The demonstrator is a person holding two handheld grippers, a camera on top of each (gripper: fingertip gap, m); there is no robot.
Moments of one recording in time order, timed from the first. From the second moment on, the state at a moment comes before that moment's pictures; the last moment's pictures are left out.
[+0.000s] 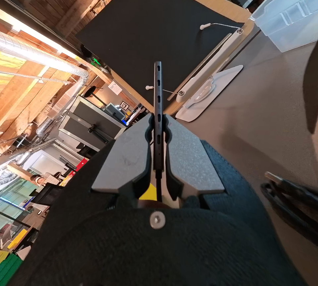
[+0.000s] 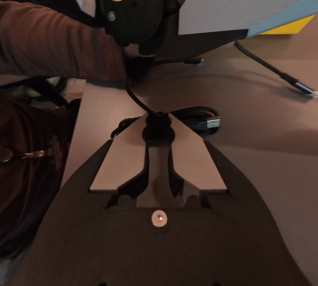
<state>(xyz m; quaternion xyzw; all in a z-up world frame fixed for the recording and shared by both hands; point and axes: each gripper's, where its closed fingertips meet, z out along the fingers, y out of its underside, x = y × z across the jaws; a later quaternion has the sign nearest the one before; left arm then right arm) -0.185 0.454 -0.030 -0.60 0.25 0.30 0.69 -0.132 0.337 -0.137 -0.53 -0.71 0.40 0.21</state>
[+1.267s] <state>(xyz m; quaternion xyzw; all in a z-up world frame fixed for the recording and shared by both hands) -0.188 0.454 -0.031 -0.61 0.25 0.30 0.69 -0.102 0.438 -0.122 -0.67 -0.57 0.35 0.33</state>
